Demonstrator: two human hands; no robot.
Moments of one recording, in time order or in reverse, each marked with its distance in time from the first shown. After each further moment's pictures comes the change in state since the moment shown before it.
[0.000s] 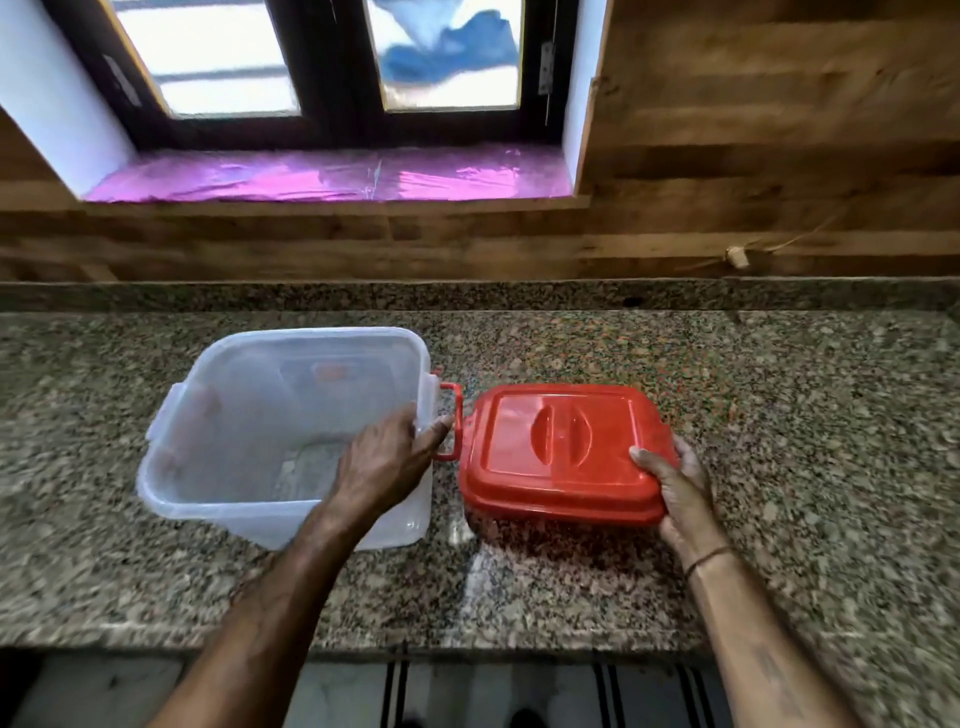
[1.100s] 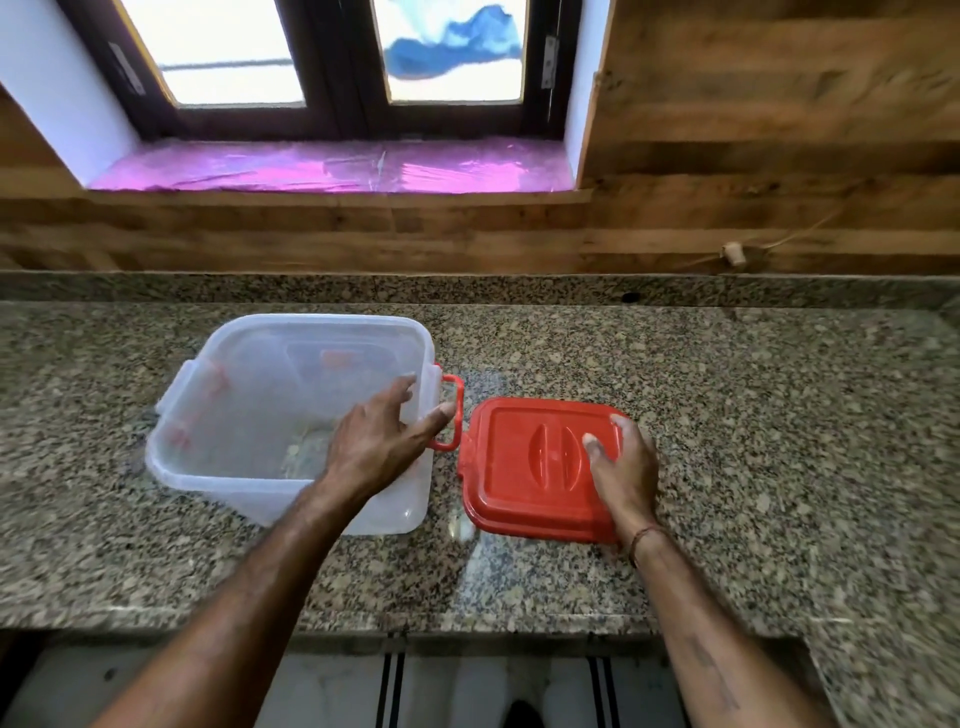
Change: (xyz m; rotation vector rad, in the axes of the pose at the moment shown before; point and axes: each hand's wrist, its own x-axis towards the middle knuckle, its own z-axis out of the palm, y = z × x) left_hand -0.013 -0.001 -0.014 -0.108 0.049 0.030; right_hand -0.034 0.012 0.052 -0.934 0.110 -0.278
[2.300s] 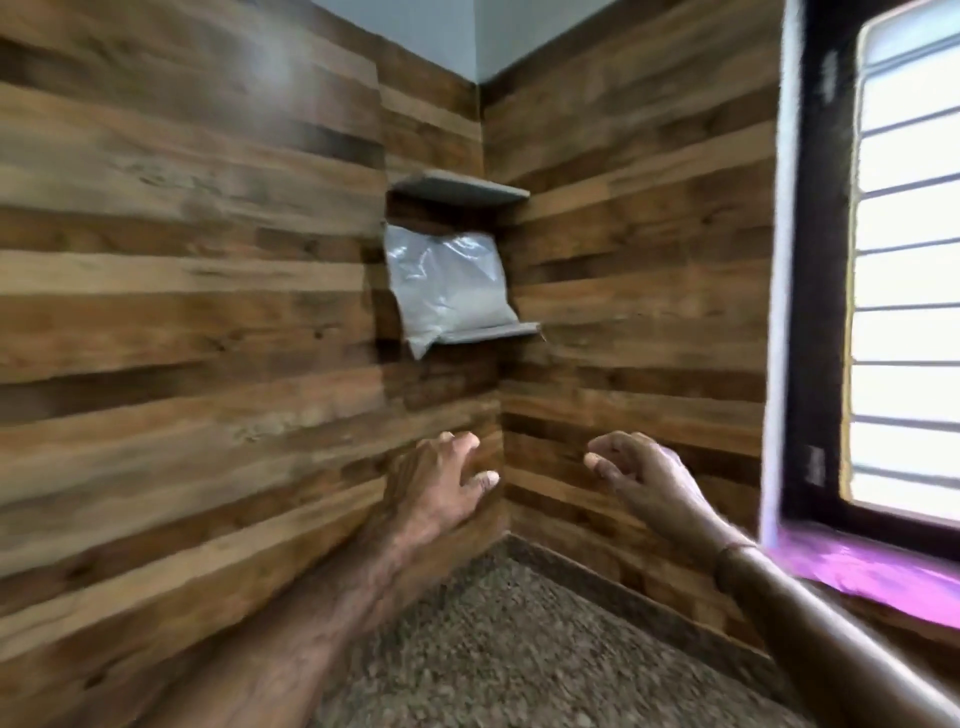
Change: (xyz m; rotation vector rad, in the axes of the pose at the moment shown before) left_hand -0.062 -0.483 -0.631 0.448 0.817 -0.242; right_hand -0.318 -0.752 0.435 0.186 -0.521 -1.212
